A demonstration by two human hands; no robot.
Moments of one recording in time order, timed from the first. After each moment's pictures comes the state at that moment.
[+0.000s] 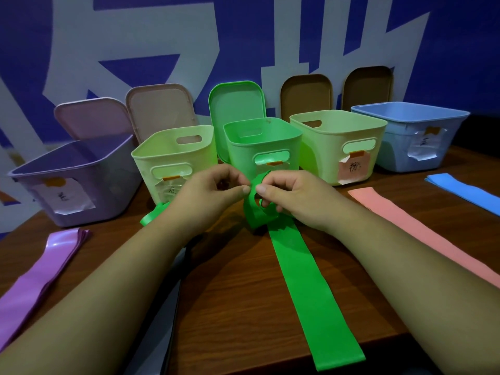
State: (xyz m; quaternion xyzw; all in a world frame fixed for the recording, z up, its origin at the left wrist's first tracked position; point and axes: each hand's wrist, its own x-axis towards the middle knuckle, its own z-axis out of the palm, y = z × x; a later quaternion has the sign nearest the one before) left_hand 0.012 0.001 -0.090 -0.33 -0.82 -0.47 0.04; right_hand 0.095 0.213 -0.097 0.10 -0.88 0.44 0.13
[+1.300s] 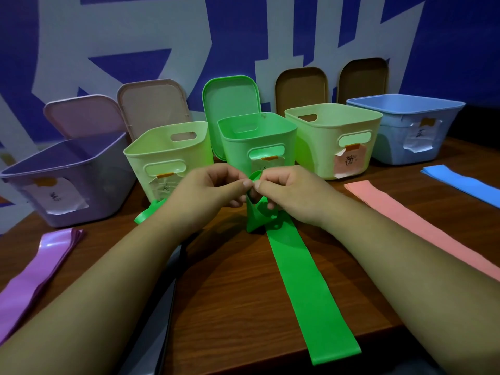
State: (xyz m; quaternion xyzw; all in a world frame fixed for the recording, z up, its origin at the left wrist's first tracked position) left_hand 0.019 0.003 -0.089 -0.34 -0.77 -0.53 -0.06; right_hand 0.094 0.209 -0.098 0.06 -0.90 0.42 0.13
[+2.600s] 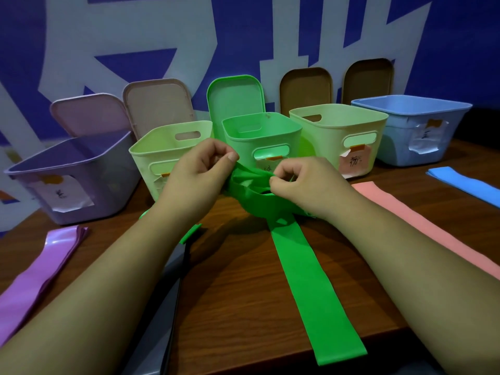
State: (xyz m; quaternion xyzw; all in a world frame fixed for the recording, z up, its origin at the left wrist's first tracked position) left_hand 0.022 0.000 -0.077 -0.32 -0.76 -0.56 0.07; right_hand 0.093 0.219 -0.094 0.02 -0.91 0.36 0.21
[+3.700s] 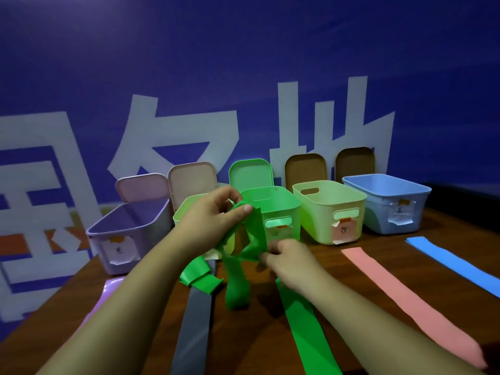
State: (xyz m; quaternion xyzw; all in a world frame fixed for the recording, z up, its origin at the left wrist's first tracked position) left_hand 0.065 -0.034 0.014 -0.38 -0.80 -0.45 0.11; right_hand 0.124 0.158 -0.075 -0.06 -0.87 0.47 0.12
